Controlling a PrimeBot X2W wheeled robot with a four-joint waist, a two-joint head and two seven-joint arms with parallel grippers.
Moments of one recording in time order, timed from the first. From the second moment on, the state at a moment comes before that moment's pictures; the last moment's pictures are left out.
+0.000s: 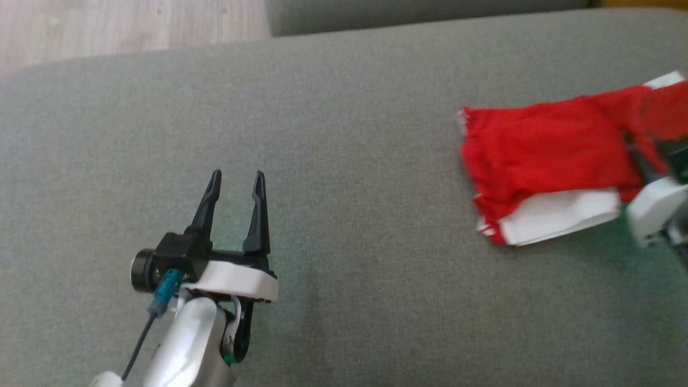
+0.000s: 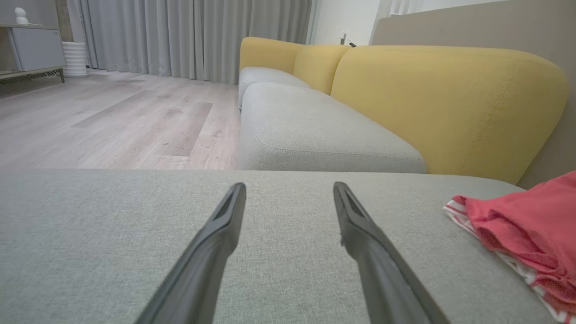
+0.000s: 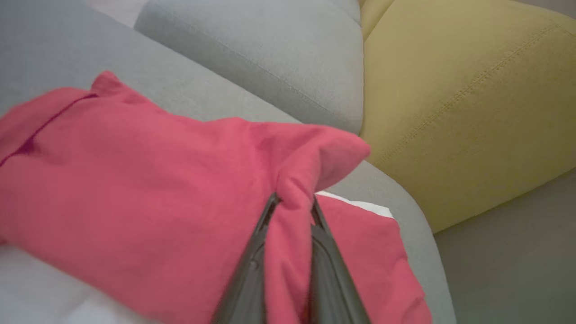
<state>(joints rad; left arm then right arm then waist) -0.29 0.04 -0.30 0.39 -0.30 0.03 -0.25 -0.53 -0.50 0.30 0.70 0.02 0.13 -0.11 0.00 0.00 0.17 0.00</state>
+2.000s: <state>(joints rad) -0.25 0.04 -0.26 0.38 -0.27 0.01 -0.25 -0.40 -0.12 -0.05 0.39 0.10 0.13 -0.20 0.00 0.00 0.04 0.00</state>
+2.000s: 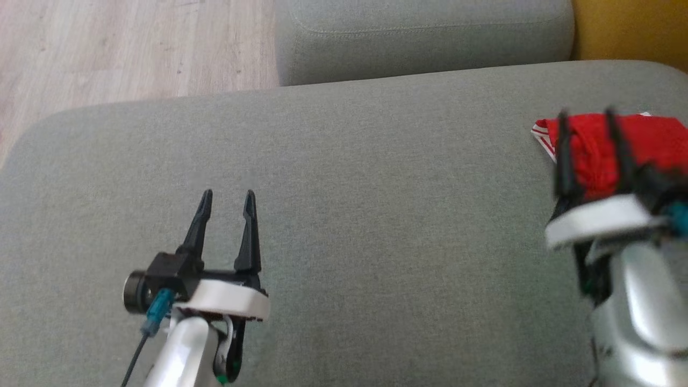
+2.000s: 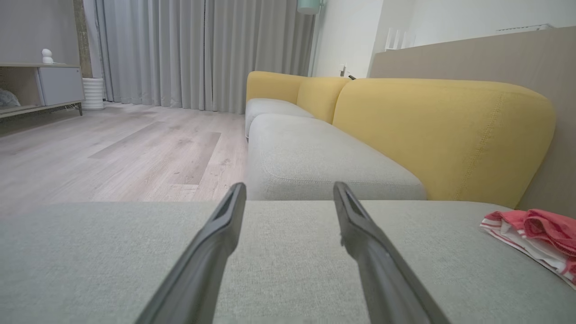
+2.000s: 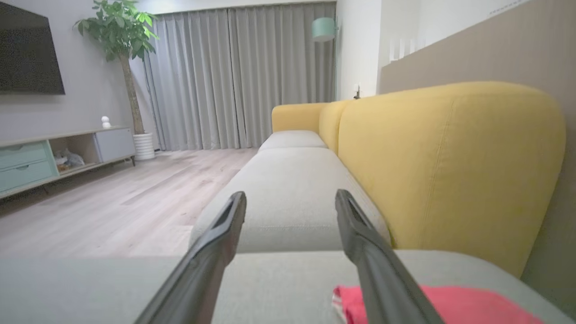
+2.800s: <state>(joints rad) -0.14 0.05 -0.24 0.33 -0.29 0.03 -0.25 -0.11 -0.05 0.01 0.32 0.13 0.13 -0.25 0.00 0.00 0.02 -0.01</state>
